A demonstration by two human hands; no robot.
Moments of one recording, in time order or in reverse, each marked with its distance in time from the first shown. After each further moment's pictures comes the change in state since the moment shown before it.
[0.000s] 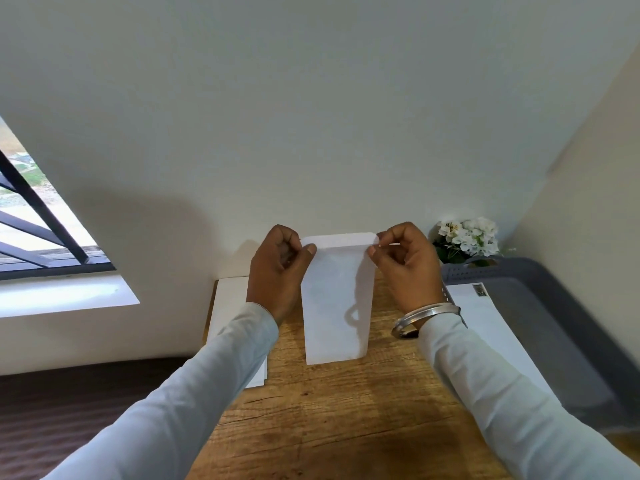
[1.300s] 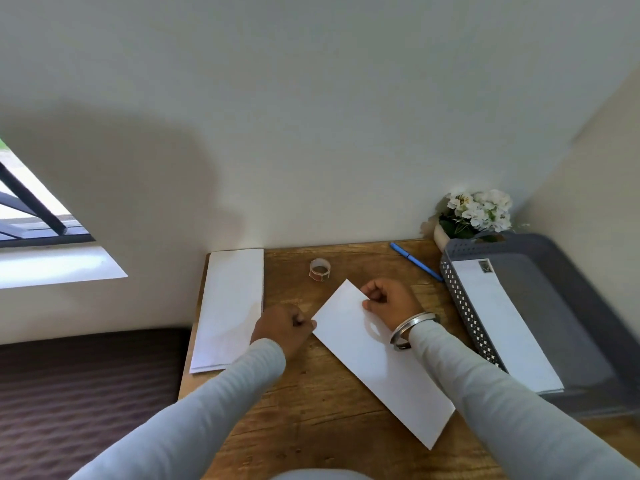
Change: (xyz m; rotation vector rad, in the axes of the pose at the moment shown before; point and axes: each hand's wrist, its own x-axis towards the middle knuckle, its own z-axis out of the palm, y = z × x) left_hand -0.057 -0.132 0.004 0.652 -0.336 -0.520; right_hand -0.027 0.127 -0.009 -0.615 -0.415 0.378
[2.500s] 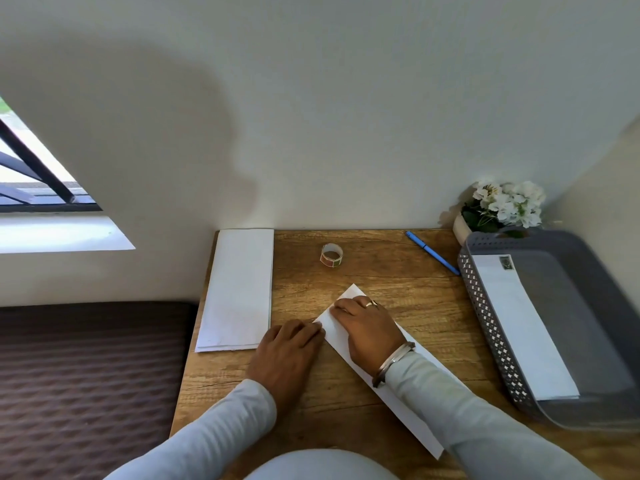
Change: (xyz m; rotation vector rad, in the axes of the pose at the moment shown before) left_hand -0.049 -0.054 0.022 0.766 -0.036 0.634; right_hand -0.034 -0.013 0.064 -0.738 -0.255 -0.438
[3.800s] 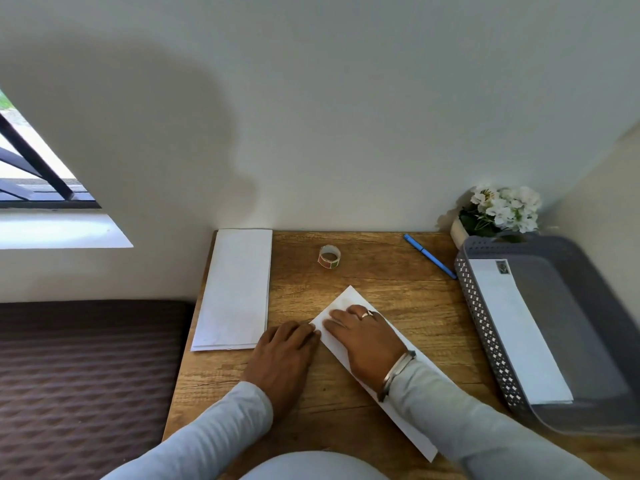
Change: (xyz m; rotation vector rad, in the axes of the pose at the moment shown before) left_hand -0.003 0.005 -0.002 0.033 -0.007 -0.069; right_hand -0.014 0.001 -0.001 -0.095 -0.111 -0.047
